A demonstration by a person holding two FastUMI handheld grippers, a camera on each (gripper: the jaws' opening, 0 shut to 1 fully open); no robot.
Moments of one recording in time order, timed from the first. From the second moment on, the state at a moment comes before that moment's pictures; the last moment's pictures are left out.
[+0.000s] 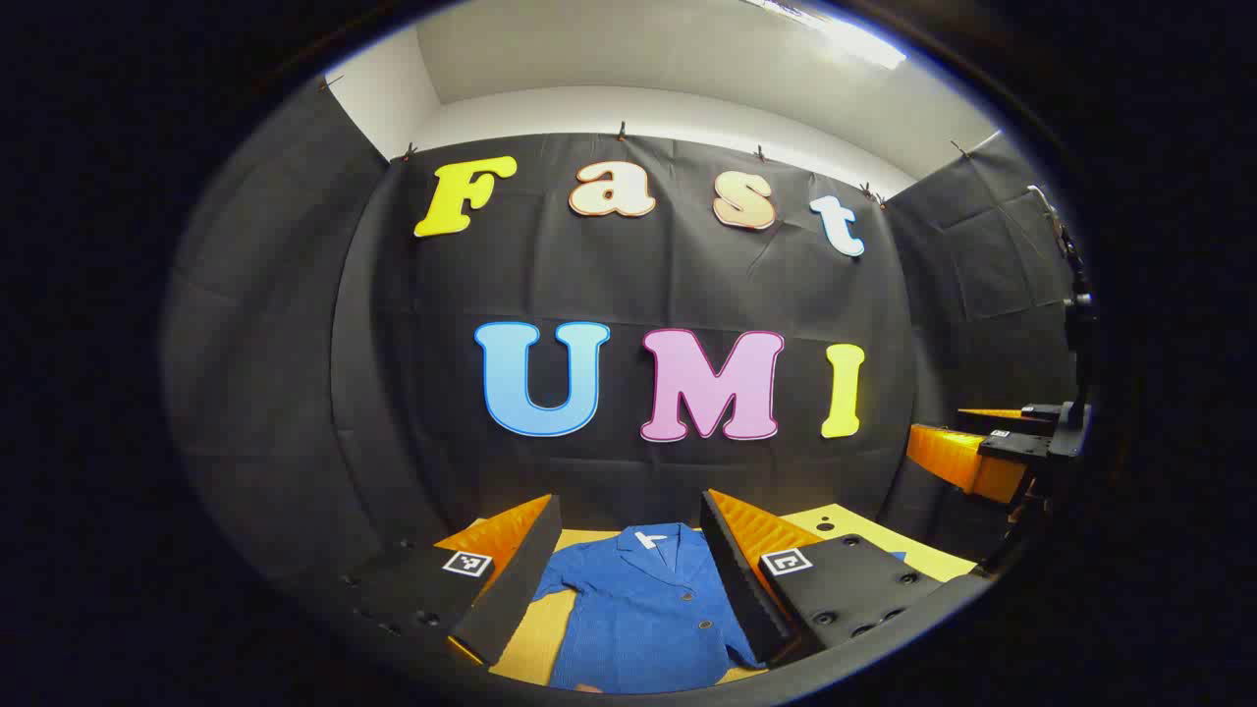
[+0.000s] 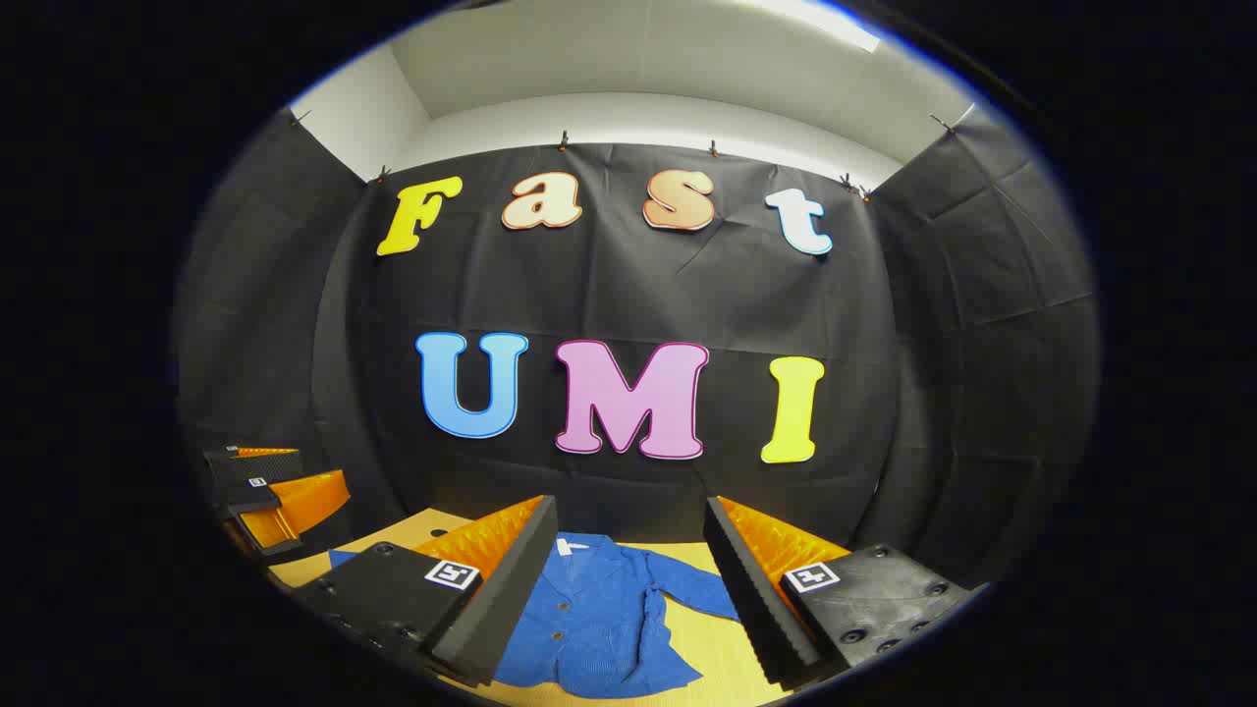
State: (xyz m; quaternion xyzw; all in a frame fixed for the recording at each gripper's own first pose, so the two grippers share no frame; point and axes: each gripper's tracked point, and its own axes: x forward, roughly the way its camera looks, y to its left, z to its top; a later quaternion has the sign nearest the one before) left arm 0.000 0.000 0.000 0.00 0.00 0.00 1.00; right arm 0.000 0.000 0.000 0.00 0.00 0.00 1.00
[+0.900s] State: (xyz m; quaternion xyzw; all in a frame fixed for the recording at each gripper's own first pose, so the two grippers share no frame) left arm 0.000 0.003 0.004 0.00 -0.01 0.00 1.00; right arm 0.004 -0.006 -0.003 0.02 0.00 -0.01 1.00
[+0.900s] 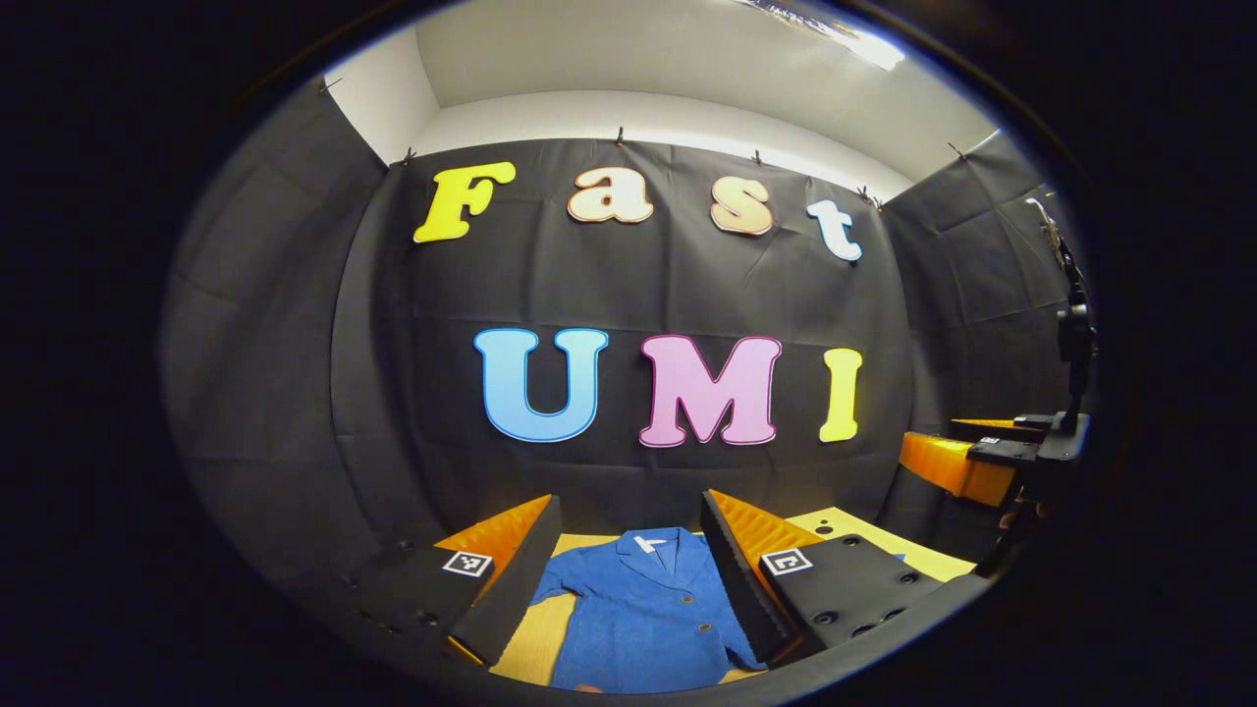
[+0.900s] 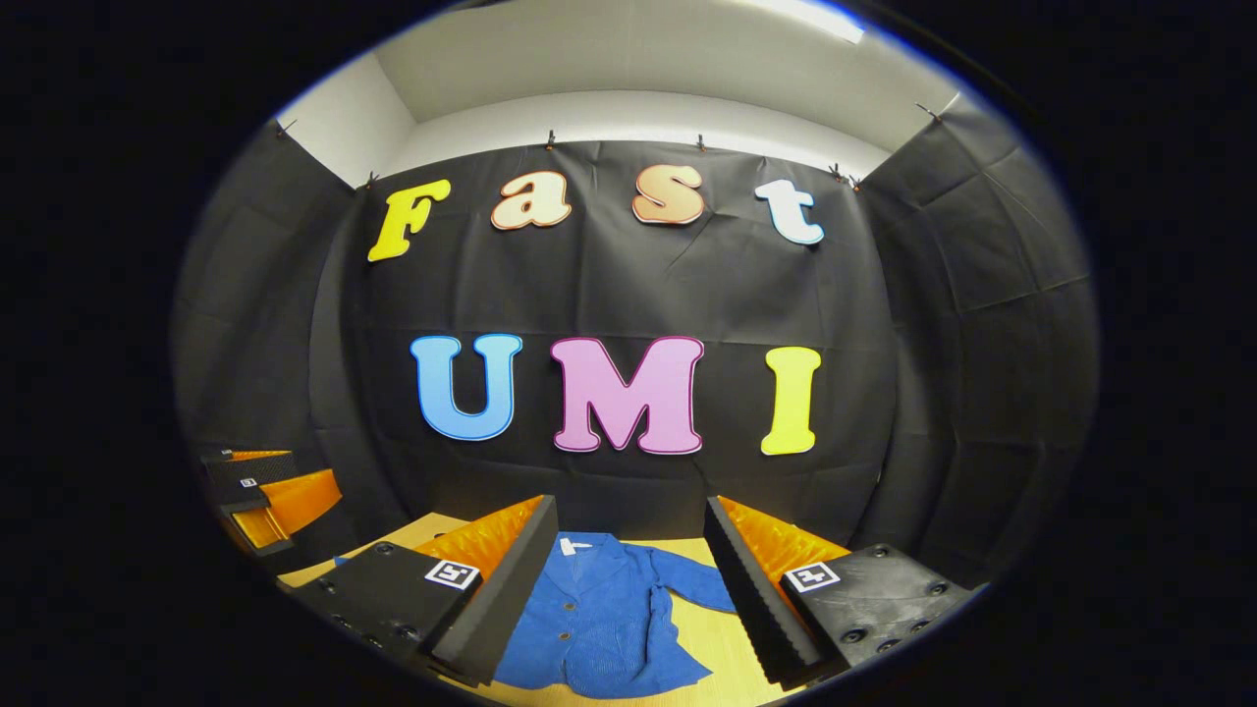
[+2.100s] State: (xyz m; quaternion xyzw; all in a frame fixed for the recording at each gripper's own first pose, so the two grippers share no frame) left arm 0.015 0.005 -0.015 -0.01 0.01 0.01 1.00; right arm 0.029 -0.025 -0.039 0.01 0.05 -0.02 1.00
